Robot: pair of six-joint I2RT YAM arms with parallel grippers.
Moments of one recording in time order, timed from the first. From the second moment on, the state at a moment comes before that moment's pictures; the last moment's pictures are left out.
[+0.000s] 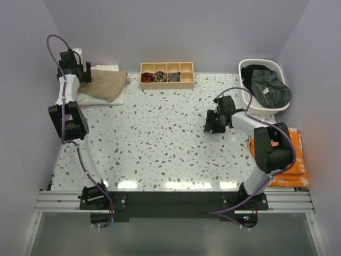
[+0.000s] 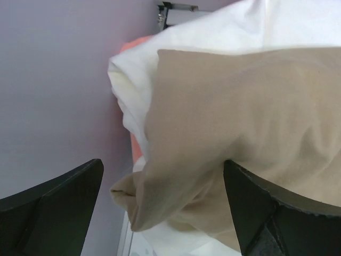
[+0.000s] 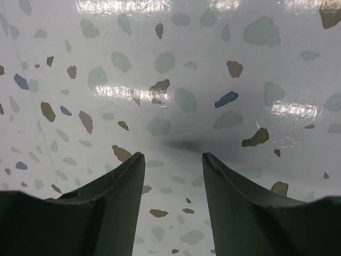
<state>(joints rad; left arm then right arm) 0.28 2.34 2.16 -0.48 -0.10 0.23 0.23 1.71 1.01 -0.36 -0.15 0.34</state>
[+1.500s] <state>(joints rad) 0.27 2.17 2.00 -0.21 0.34 -0.09 0.23 1.58 0.94 -0.33 -0.15 0.35</state>
